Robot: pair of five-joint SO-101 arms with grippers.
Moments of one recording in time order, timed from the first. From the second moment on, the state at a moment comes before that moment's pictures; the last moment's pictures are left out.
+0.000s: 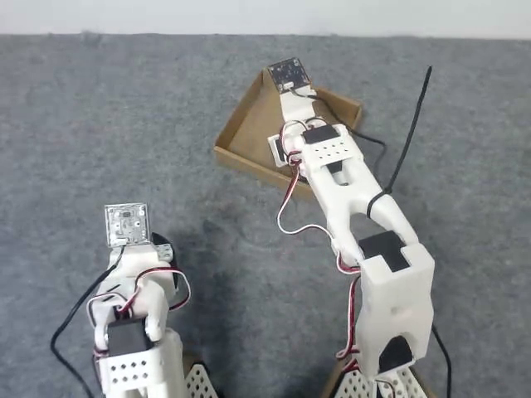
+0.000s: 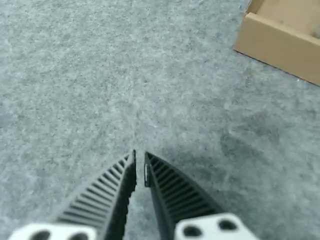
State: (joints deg) left arm -15.8 -103.2 97.3 62.5 1.4; right arm -23.5 26.5 -4.7 42.3 2.2
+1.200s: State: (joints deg) left arm -15.8 -103.2 97.3 62.5 1.3; right arm -22.4 4.0 -32.6 100.5 -5.7
